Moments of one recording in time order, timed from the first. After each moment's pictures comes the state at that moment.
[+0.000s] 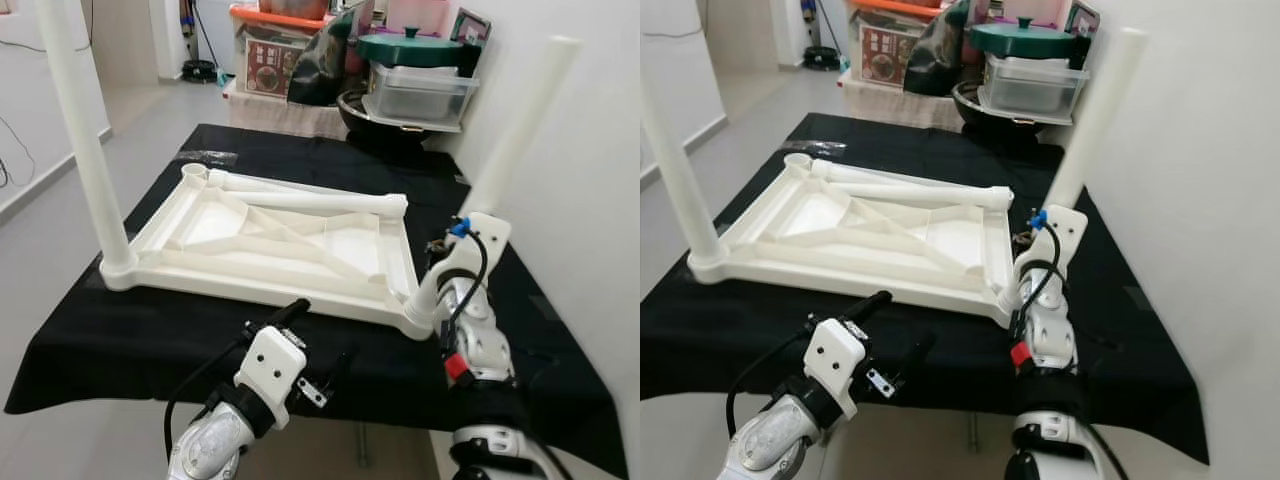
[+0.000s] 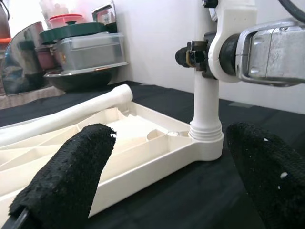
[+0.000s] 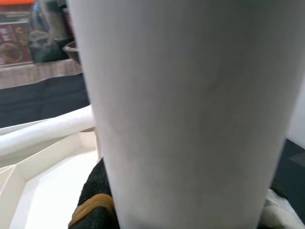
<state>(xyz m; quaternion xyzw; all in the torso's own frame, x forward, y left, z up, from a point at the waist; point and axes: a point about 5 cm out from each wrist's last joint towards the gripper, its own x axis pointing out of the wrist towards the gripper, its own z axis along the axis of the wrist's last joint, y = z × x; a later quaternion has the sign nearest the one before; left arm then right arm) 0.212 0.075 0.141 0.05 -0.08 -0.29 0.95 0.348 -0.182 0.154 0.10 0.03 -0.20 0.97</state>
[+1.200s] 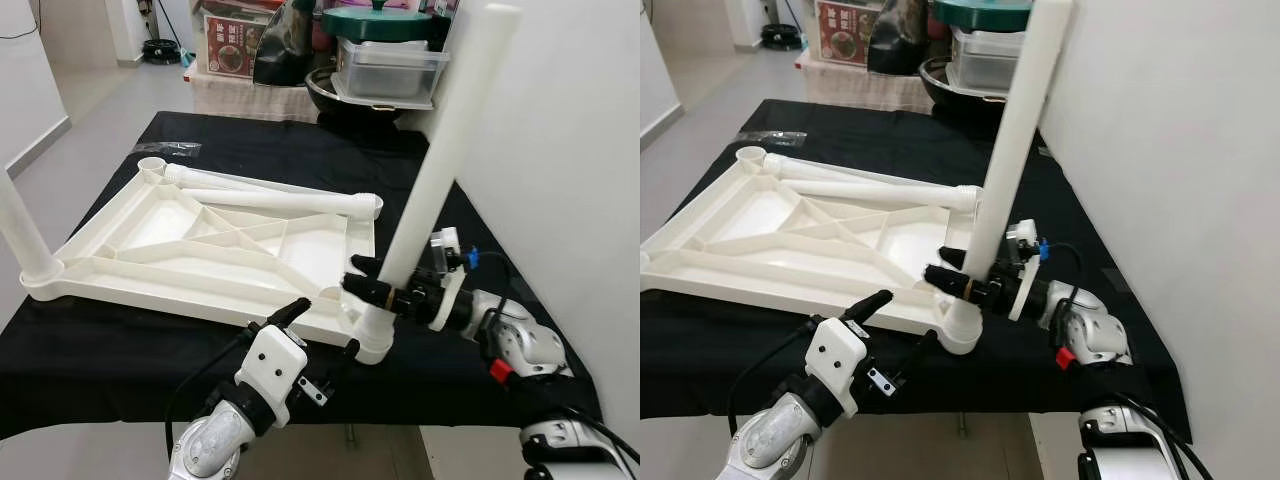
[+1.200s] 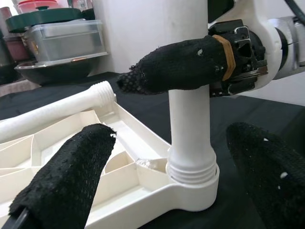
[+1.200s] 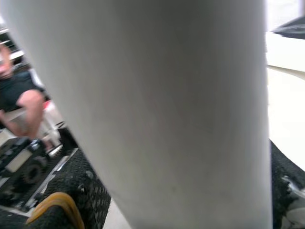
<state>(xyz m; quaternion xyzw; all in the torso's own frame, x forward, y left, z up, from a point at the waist) 0.214 0.074 0.140 0.06 -0.08 -0.29 0.95 0.329 -0.164 0.162 0.13 0.06 0.59 0.80</state>
